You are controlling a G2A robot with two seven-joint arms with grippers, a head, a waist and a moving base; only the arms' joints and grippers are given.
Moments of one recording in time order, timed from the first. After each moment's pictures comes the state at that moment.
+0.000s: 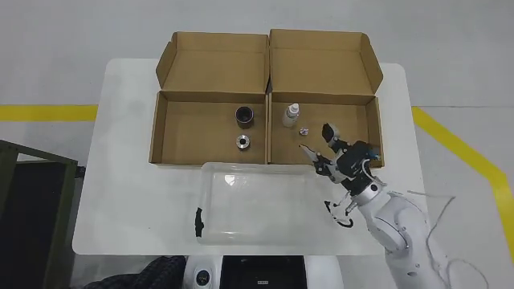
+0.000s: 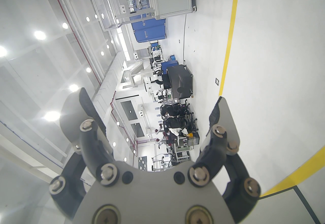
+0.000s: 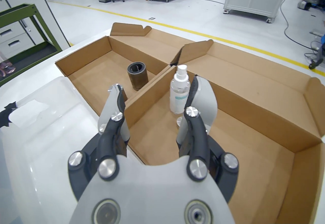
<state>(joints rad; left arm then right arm) -0.01 -0.37 -0.75 -1.25 2.03 -0.40 0.22 -1.61 -1.20 1.43 -1.95 -1.26 -0.45 -0.04</state>
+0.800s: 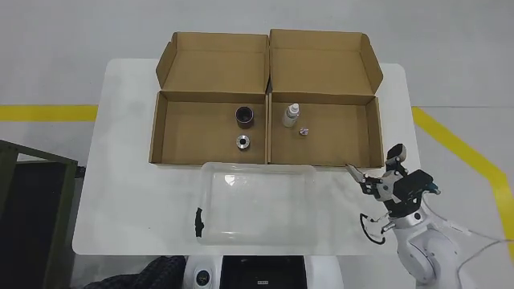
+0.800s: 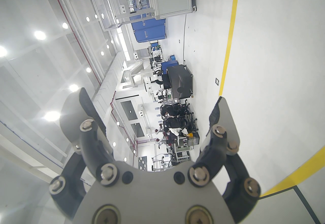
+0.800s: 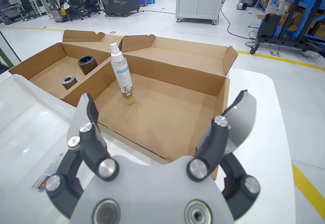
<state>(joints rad) -0.01 -0.37 -0.75 -1.25 2.03 -0.40 0.22 -1.84 -1.19 1.64 -1.88 -1.28 -0.39 -0.36</state>
